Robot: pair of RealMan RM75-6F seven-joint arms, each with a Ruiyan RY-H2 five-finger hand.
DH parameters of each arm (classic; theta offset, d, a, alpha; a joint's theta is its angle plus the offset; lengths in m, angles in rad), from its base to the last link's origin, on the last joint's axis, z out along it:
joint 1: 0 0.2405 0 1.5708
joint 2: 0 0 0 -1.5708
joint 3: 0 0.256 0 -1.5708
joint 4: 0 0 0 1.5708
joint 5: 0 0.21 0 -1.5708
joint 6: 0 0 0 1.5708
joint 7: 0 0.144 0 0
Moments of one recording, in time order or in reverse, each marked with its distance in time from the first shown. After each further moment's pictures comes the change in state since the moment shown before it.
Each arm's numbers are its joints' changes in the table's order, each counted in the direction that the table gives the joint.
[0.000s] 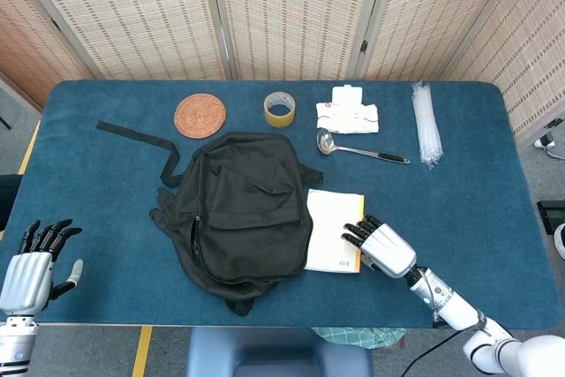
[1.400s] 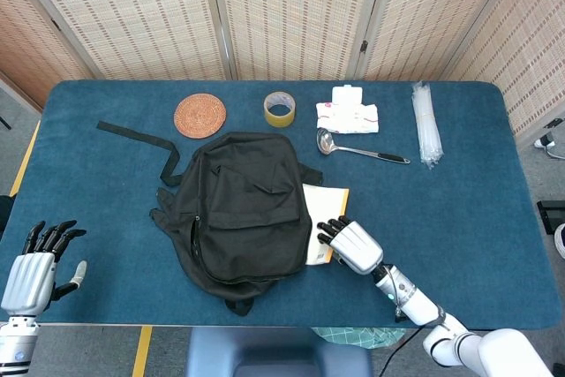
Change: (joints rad) left arm -0.002 -0.011 0.005 -0.012 0.011 -0.015 -0.034; right arm 0.067 0.159 0.028 0.034 0.073 -0.051 -0.059
